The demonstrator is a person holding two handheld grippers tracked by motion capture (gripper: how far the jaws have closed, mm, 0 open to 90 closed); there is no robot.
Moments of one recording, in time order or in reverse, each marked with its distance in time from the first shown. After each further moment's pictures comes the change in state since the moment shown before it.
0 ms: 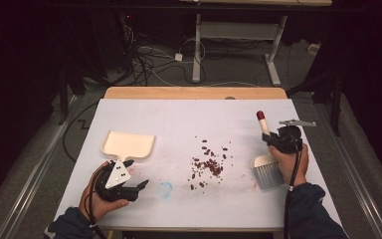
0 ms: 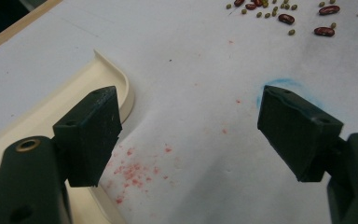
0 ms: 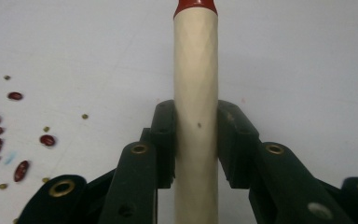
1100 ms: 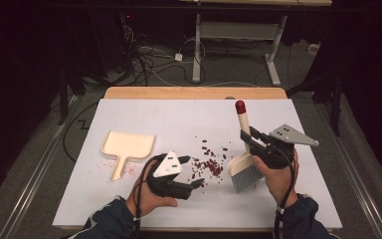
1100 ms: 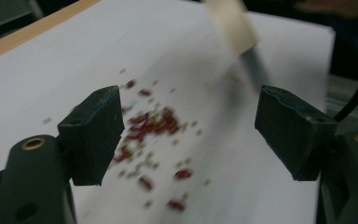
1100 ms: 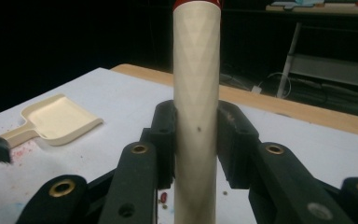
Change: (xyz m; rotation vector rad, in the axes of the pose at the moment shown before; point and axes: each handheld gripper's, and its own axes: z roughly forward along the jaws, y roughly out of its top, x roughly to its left) left arm -0.073 0.123 0.042 -0.182 -0.345 -0.056; right arm 0.104 0.009 -0.081 -0.373 0.212 -0.173
